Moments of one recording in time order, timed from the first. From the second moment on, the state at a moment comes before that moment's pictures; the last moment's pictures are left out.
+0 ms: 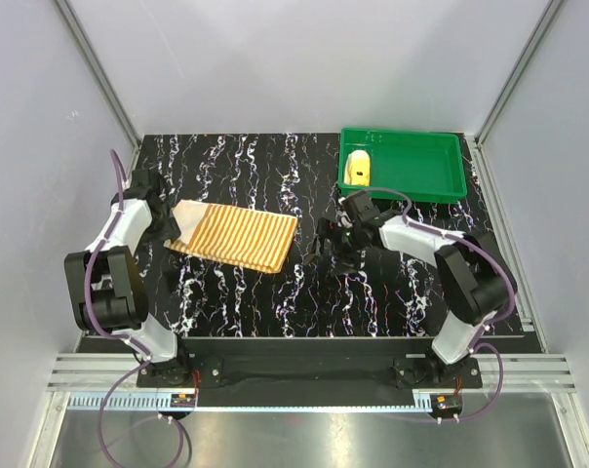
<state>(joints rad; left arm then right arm) 0.16 1.60 1.14 -0.75 -0.26 -0.30 0.52 1.71 1.02 -0.39 -0.47 0.73</state>
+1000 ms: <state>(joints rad) 0.16 1.57 1.14 -0.74 -0.26 -0.34 0.74 2.14 1.46 -0.34 -0.37 0.82</state>
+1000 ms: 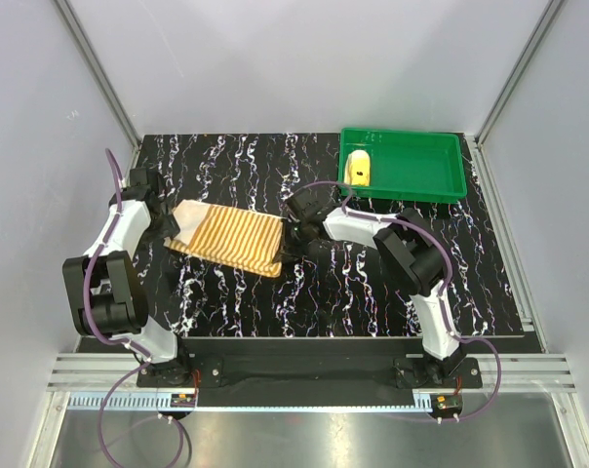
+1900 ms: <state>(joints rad) -0.11 1.16 1.02 -0.61 -0.03 -0.37 0.49 1.43 0.88 -0.58 -0.07 0.64</state>
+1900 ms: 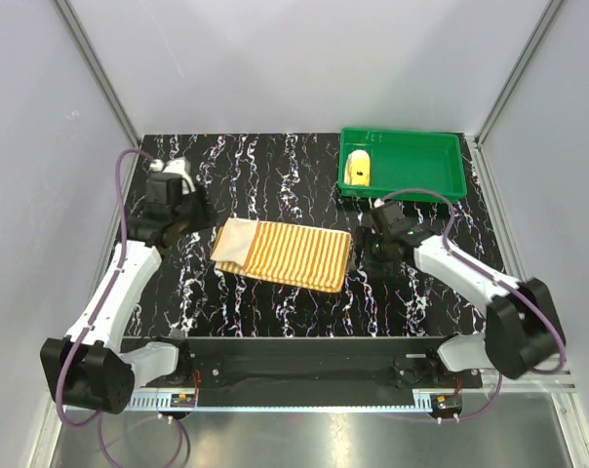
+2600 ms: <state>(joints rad) -0.42 1.38 0.78 -0.34 0.10 -0.55 0.49 1.67 0.81 -0.12 -0.53 0.75</state>
